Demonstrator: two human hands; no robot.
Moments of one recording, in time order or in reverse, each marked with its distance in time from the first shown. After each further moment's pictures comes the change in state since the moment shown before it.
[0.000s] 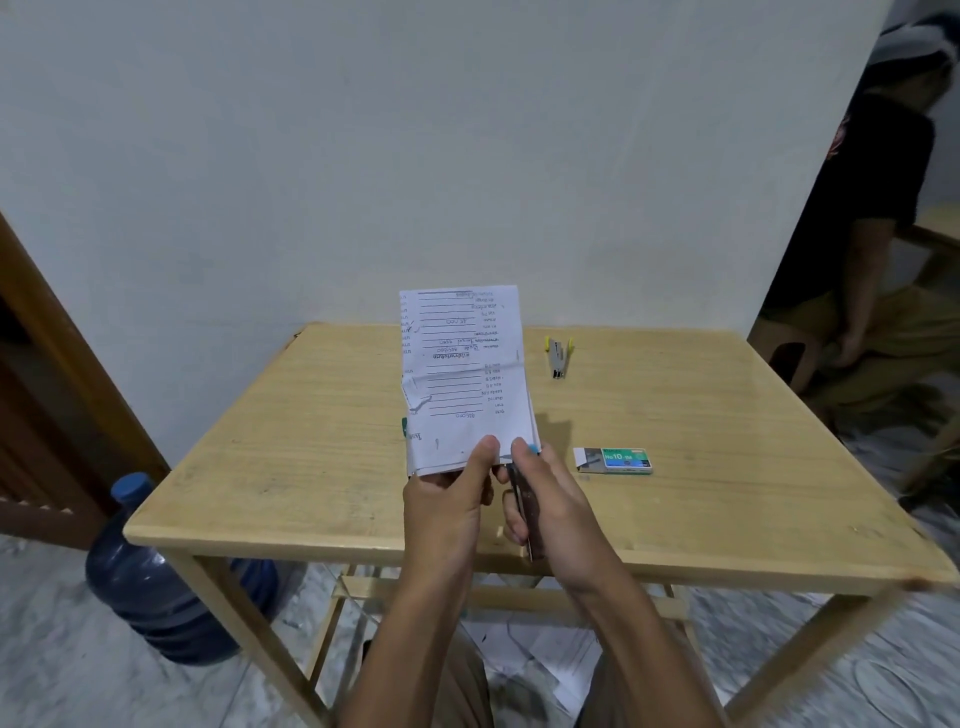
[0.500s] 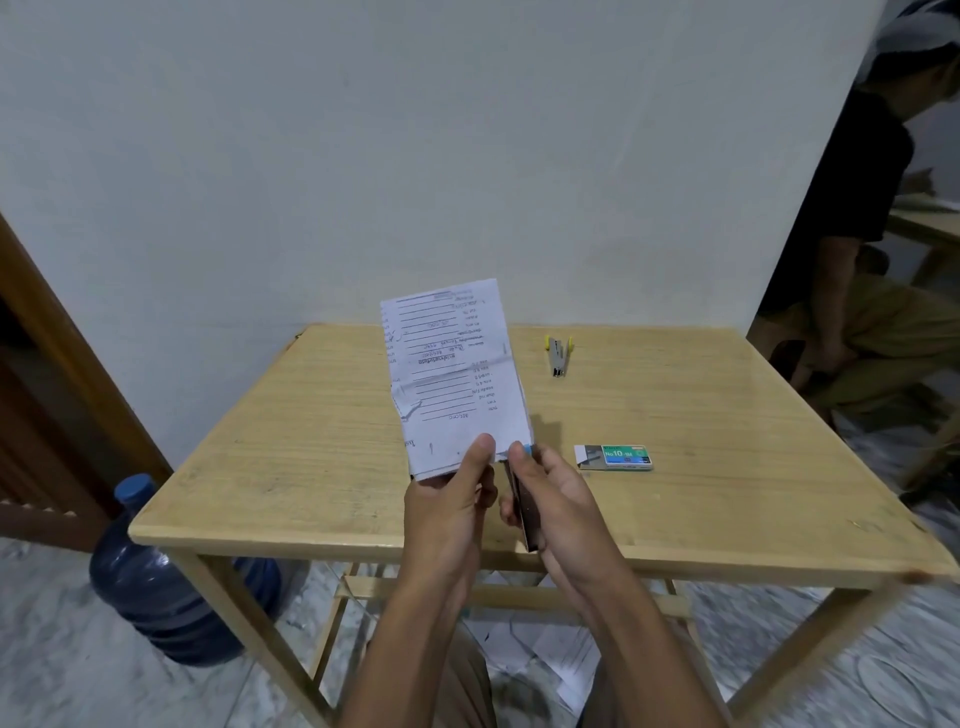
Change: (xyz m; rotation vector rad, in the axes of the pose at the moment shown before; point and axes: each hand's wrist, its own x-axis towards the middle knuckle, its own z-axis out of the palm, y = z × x) left_hand -0.003 0.001 0.001 -0.213 -0.020 -0.064; right_hand 0.003 0.009 -0.002 0.141 0.016 -0.021
